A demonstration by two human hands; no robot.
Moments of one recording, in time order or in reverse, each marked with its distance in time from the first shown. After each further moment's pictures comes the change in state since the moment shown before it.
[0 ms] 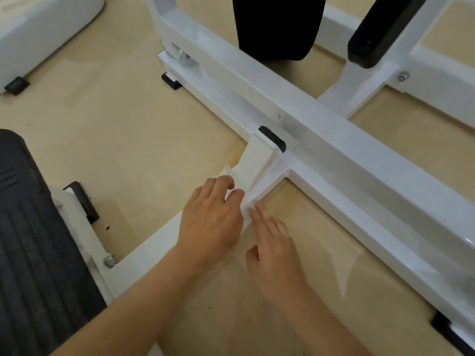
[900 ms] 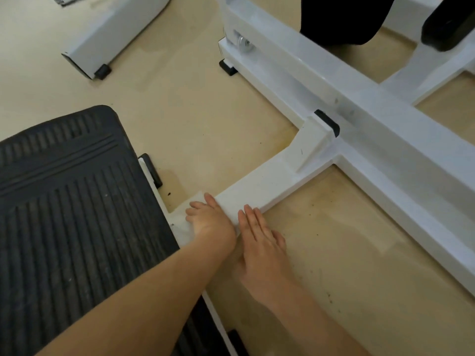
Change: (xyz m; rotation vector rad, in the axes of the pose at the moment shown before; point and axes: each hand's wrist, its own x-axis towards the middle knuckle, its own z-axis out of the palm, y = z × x) left_hand -0.052 -0.027 -0.011 0.351 -1.026 -0.807; right_hand -0.032 -0.067 0.036 -0.093 -0.305 -0.154
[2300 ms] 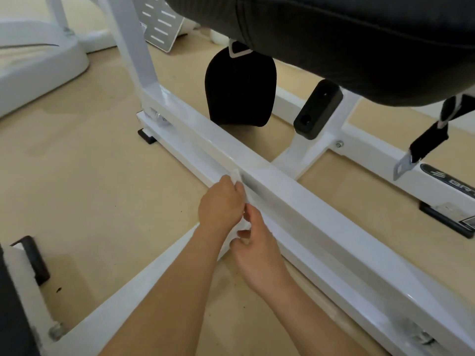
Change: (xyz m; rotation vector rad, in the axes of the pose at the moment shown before) left_hand 0.002 0.131 -0.151 -0.996 0.567 0.636; right_hand 0.026 0.050 -0.147 0.613 0.408 0.307
